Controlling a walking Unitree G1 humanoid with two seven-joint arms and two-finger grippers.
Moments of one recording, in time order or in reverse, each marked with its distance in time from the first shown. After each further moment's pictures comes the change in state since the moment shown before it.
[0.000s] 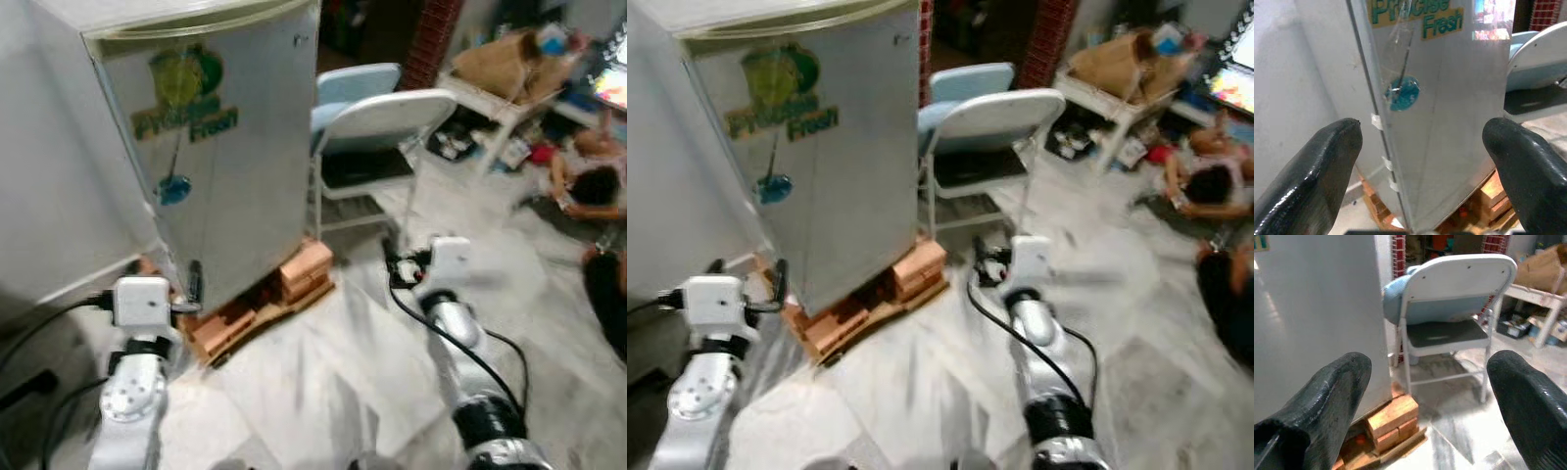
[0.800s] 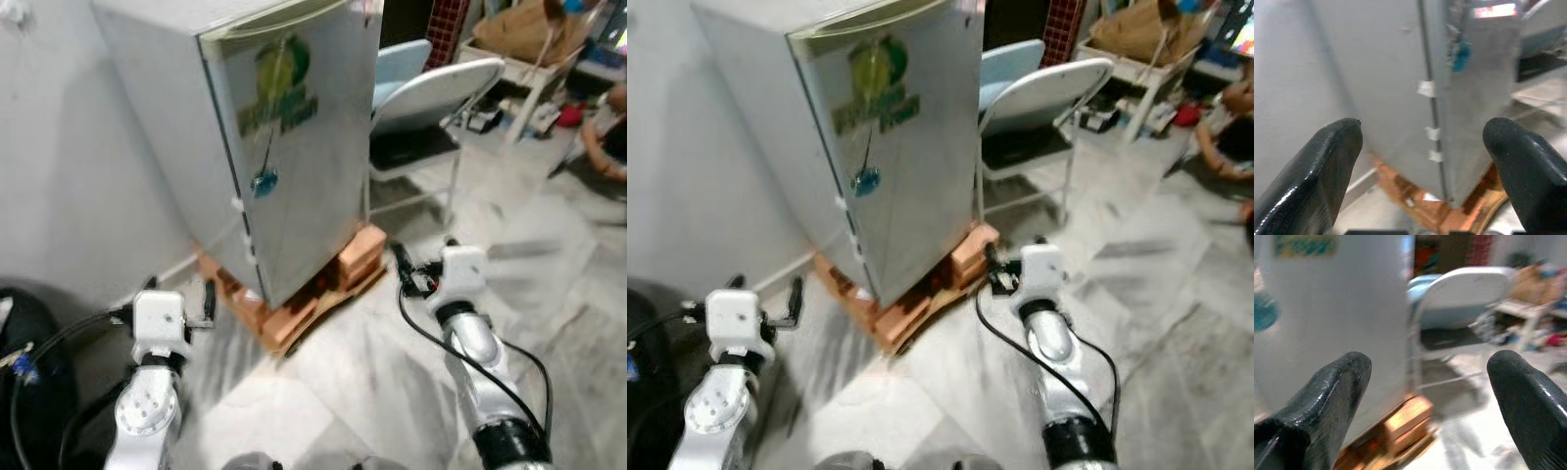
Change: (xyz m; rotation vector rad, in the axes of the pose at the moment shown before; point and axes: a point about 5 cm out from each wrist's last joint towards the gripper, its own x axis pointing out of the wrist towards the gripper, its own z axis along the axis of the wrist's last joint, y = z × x) left arm -0.015 -0.016 -0.026 -0.019 0.082 -0.076; right arm -0.014 -0.019 0.006 -0.105 -0.055 -0.022
